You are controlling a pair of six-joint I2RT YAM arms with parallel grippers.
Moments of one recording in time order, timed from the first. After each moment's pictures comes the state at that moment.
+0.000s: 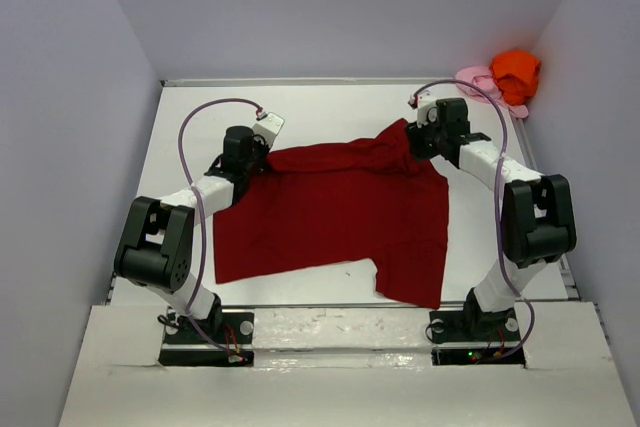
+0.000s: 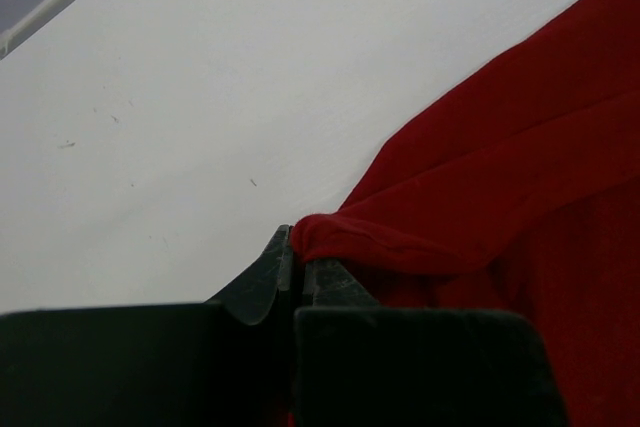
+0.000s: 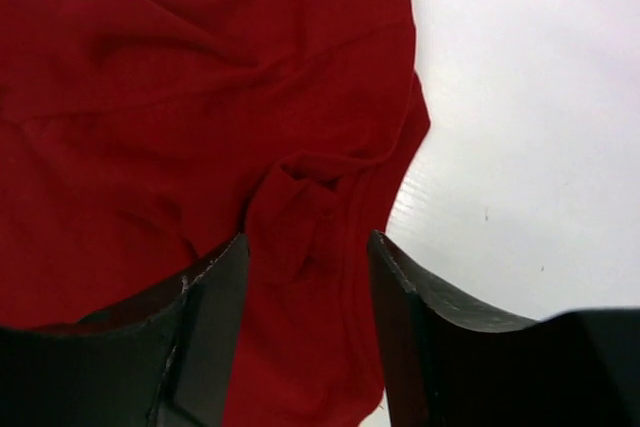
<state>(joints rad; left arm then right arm) -0.28 1.57 0.82 0.30 -0.08 0.37 0.17 1.71 1.19 -0.18 -0.14 -0.27</state>
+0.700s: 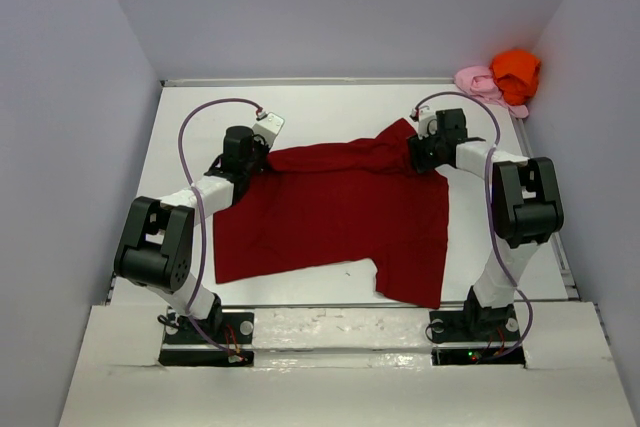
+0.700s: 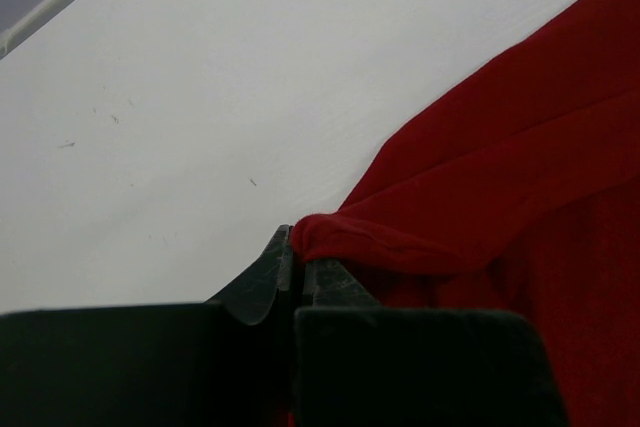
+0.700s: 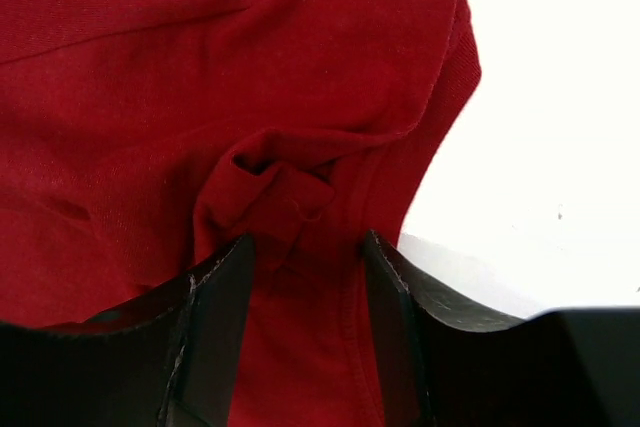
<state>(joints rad) -0.28 1.57 0.82 0.30 -0.08 0.37 0.11 1.88 1.17 -0.16 -0.21 -0.26</state>
